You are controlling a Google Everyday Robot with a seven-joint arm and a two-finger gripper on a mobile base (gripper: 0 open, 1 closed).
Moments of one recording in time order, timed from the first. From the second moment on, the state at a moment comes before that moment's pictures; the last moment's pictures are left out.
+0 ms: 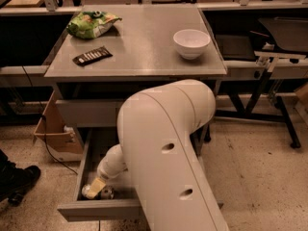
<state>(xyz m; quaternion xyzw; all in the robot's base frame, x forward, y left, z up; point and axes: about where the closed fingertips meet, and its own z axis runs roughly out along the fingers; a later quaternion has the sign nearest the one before) 0.549 0.231 0.398 -0.57 0.77 0.18 0.22</state>
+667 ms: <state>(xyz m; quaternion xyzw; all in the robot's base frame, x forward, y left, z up) 0.539 0.231 0.382 -0.57 0.78 0.16 0.23</state>
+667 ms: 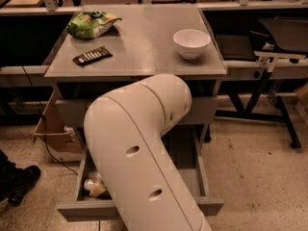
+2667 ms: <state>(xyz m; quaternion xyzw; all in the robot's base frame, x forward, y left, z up) 0.581 0.171 0.547 -0.58 0.73 0.15 0.32</state>
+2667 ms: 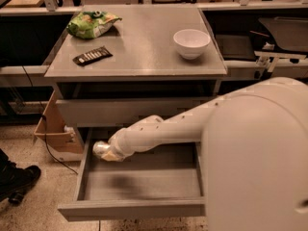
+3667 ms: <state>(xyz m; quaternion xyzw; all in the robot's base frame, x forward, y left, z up) 0.573 0.124 0.553 -0.58 0.75 0.14 0.29</state>
